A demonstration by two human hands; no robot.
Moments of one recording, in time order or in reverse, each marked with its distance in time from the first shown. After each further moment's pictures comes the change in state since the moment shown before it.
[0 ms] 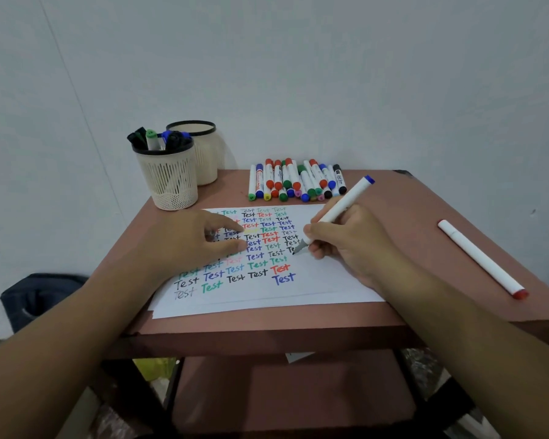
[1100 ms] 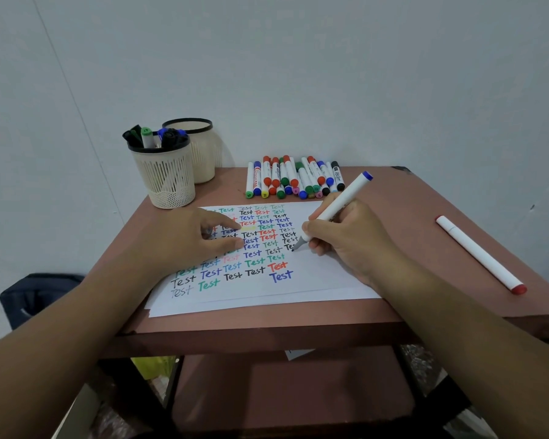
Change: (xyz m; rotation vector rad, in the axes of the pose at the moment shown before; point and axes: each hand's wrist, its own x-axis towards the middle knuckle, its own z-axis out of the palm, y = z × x) left_hand 0.001 -0.004 0.002 -0.045 -0.011 0.005; right_hand 0.000 0.001 -0.001 -0.086 0.024 -0.020
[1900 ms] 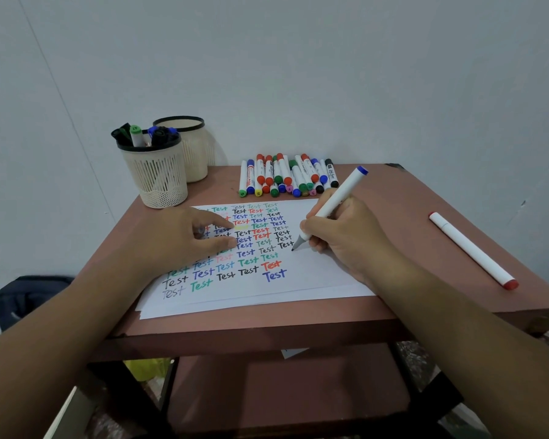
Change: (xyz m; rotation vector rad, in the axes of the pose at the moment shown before) left_hand -0.001 0.002 -0.002 0.007 0.014 0.014; right_hand -0.001 0.000 -0.003 -0.019 0.026 -0.011
